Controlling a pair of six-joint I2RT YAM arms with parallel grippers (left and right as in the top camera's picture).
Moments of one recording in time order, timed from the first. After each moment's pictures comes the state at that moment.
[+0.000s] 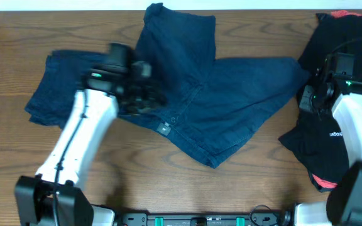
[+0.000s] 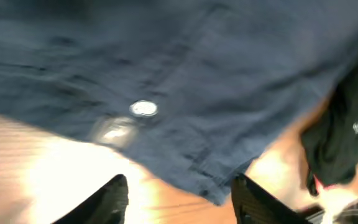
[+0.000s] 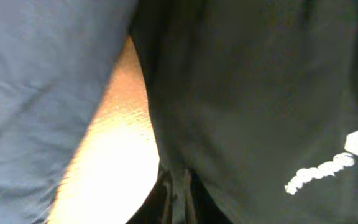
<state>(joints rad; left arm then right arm) -0.28 1.57 1.29 -0.93 0.42 -0.45 -0.20 1.64 1.14 -0.79 0.10 0.16</state>
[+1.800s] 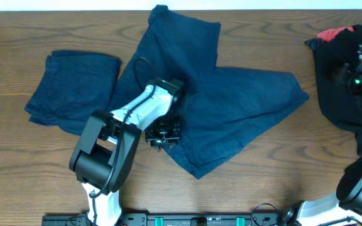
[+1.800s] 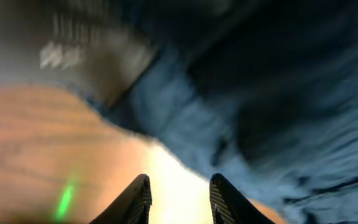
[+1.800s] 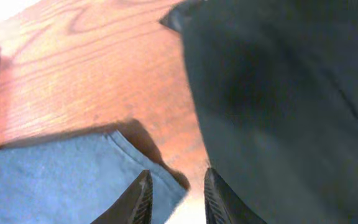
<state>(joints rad) -0.49 1.98 1.26 -1.17 0.19 -0.52 -0.48 1.74 1.27 -0.46 -0.36 -0.02</state>
